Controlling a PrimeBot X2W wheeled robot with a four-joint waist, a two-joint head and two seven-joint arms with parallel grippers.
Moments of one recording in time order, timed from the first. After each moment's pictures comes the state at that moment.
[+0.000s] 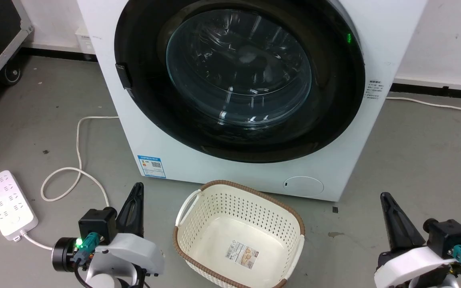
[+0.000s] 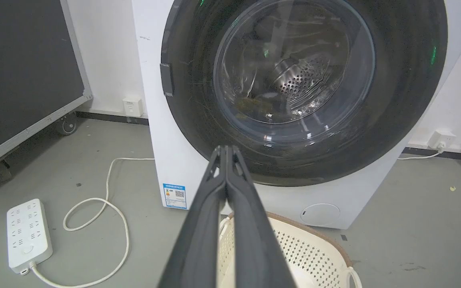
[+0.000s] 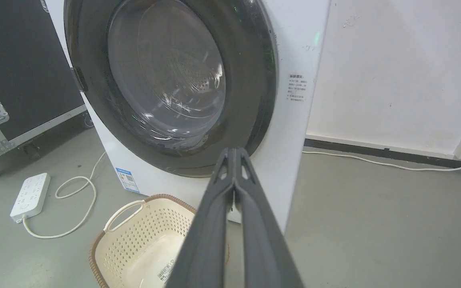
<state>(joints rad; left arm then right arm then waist) -0.14 0.08 -0.05 0.21 -0.16 -0.04 -0.14 -0.05 -0.05 -0.07 0.15 0.07 0.13 -0.16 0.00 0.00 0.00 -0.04</state>
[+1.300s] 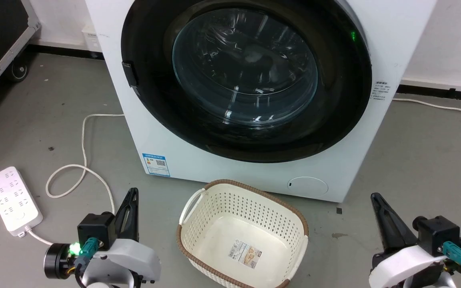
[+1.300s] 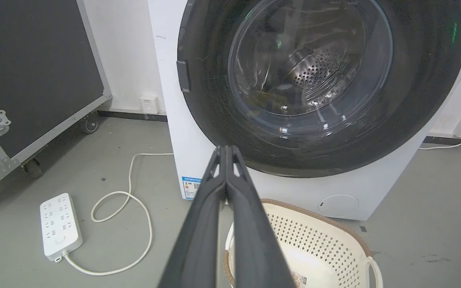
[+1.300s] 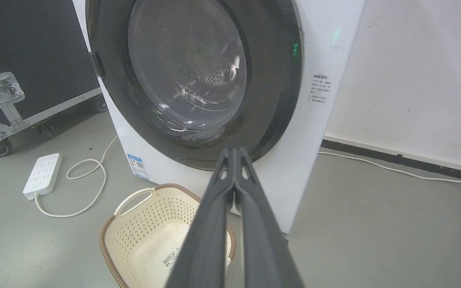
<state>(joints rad) -0.08 0.07 -0.03 0.11 -0.09 -0.02 -0.07 -0.03 -0.05 -0.04 0.08 0.04 0.13 -0.08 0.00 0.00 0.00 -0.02</state>
